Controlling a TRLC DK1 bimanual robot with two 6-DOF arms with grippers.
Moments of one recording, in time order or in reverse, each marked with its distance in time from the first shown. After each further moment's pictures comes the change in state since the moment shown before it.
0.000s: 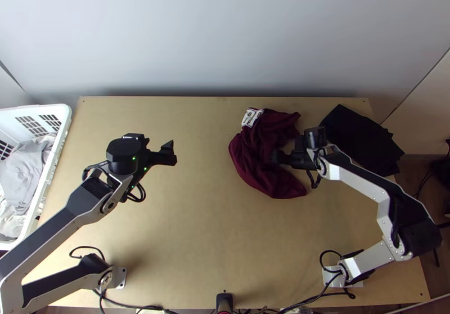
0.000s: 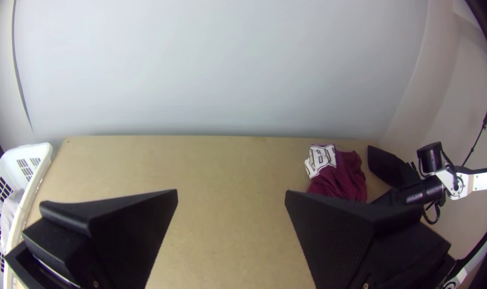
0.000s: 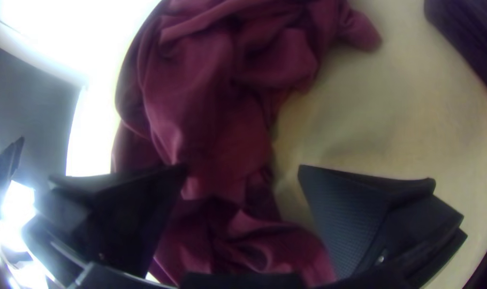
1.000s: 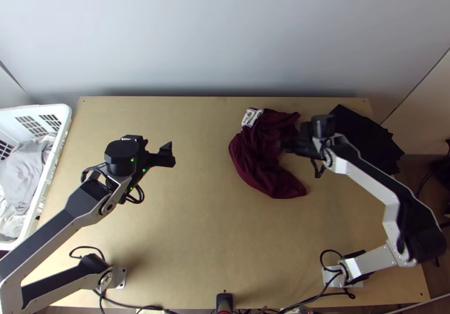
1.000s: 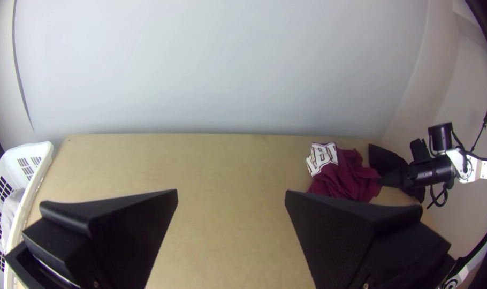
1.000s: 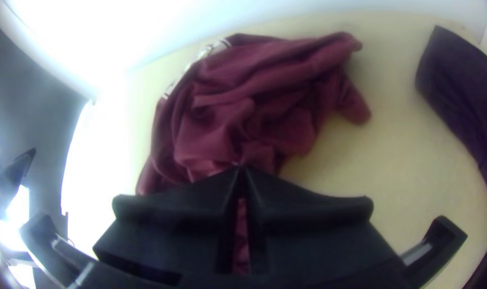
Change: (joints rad) left arm 0.006 -0.012 -0.019 0.006 0.002 0.005; right arm -0.022 -0.052 0.096 -0.022 0.038 -0.058
